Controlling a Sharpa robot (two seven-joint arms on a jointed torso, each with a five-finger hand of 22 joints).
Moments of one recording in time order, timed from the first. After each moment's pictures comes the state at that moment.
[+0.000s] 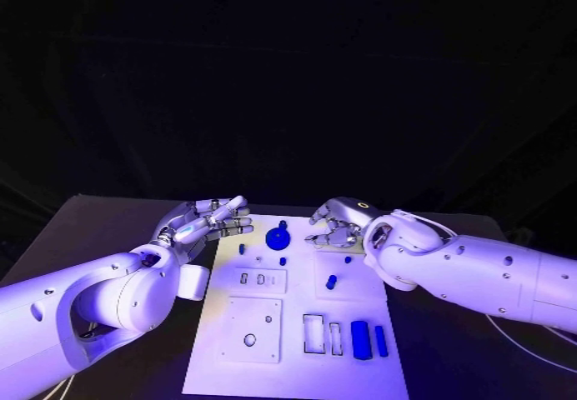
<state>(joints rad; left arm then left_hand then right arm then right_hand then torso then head) 1.22 -0.94 0.02 1.74 0.03 -0.42 0.36 1.40 -0.03 -0.01 0.18 0.05 0.92 0.23 0.13 0.07 0.98 0.18 0.12 0.07 0.99 0.14 0.16 0.09 0.17 0.80 0.28 0.28 0.10 1.31 -0.73 -0.10 1.42 -1.43 -0.42 -0.16 1.29 -0.07 0.00 0.23 0.29 0.95 0.16 0.10 0.12 1.30 0.08 1.29 1.26 1.47 0.00 1.51 1.31 0.01 1.46 0.11 1.48 1.31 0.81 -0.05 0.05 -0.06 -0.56</state>
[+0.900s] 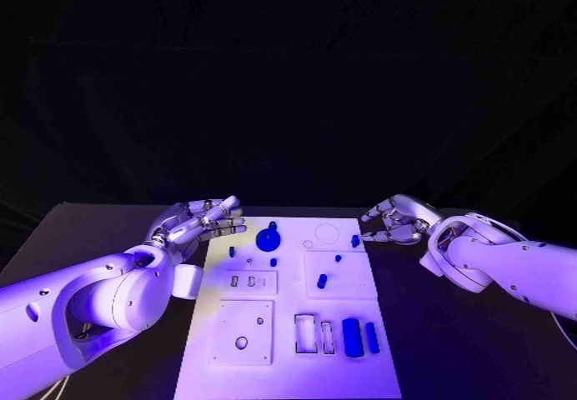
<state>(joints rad) 1.22 -0.93 0.02 1.71 0.03 -0.42 0.36 1.40 -0.03 -0.01 0.18 0.05 0.92 0.23 0.13 0.07 0.98 0.18 0.12 0.07 0.99 0.14 0.16 0.09 0.17 0.80 0.28 0.28 0.10 1.29 -0.97 -0.10 1.38 -1.14 -0.42 0.11 1.42 -0.10 0.00 0.15 0.26 0.96 0.16 0.10 0.12 1.30 0.08 1.29 1.26 1.47 0.00 1.50 1.31 0.03 1.46 0.11 1.47 1.31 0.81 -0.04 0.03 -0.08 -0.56</state>
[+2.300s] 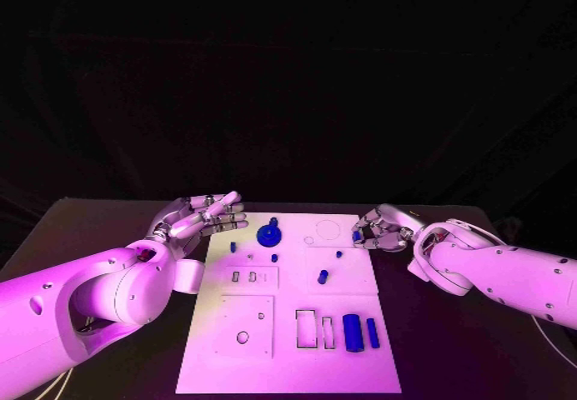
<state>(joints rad) 1.22 -0.93 0.02 1.70 0.03 -0.42 0.36 1.40 -0.03 -0.02 0.18 0.05 0.92 0.23 0.13 0.07 0.98 0.18 0.12 0.07 0.99 0.14 0.16 0.09 0.17 0.80 0.28 0.28 0.10 1.24 -0.89 -0.10 1.31 -1.16 -0.39 0.12 1.47 -0.05 0.07 0.13 0.27 1.02 0.14 0.12 0.12 1.33 0.06 1.31 1.29 1.47 -0.01 1.52 1.31 0.03 1.47 0.10 1.49 1.31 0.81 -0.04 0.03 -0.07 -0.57</state>
